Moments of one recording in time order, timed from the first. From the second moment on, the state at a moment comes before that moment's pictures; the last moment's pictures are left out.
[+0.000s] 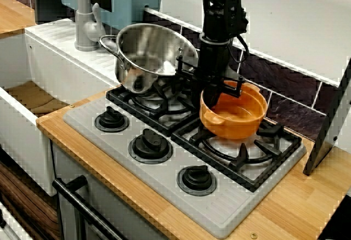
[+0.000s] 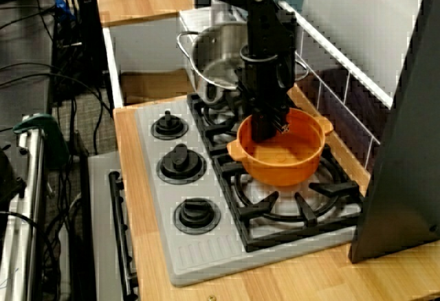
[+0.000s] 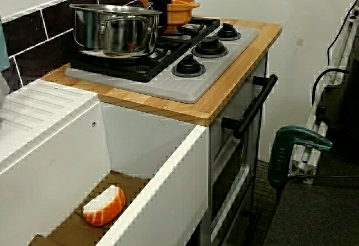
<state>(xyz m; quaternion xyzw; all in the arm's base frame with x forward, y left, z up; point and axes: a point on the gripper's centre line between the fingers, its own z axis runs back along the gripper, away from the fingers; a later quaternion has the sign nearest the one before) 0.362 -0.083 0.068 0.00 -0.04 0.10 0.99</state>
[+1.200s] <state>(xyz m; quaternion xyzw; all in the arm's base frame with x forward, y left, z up) 0.352 -0.100 0.074 0.00 -0.03 0.10 0.99</state>
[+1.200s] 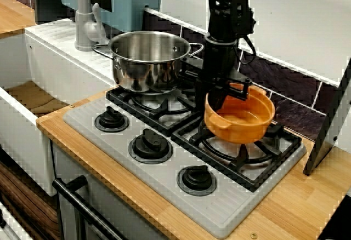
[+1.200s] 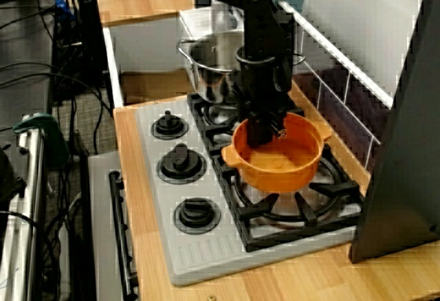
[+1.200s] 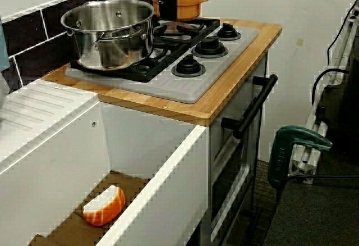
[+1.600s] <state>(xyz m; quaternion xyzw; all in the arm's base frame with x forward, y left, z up) 0.358 -0.100 0.080 0.00 -0.04 0.11 0.99</state>
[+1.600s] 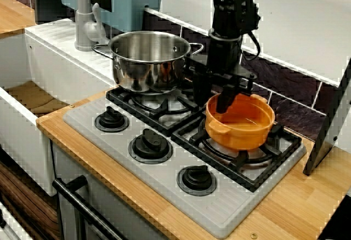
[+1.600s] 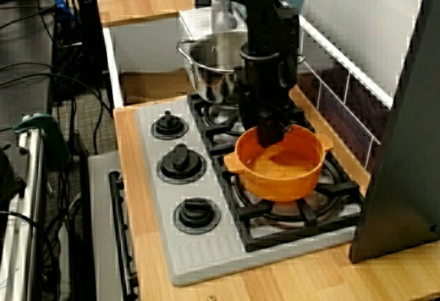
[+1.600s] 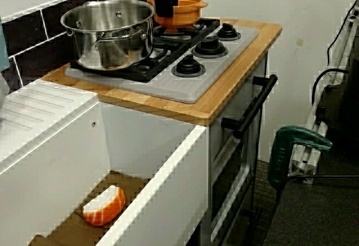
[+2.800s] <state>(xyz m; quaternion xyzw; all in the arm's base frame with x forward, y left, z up) 0.362 -0.064 0.138 -0.04 -0.05 0.16 0.99</state>
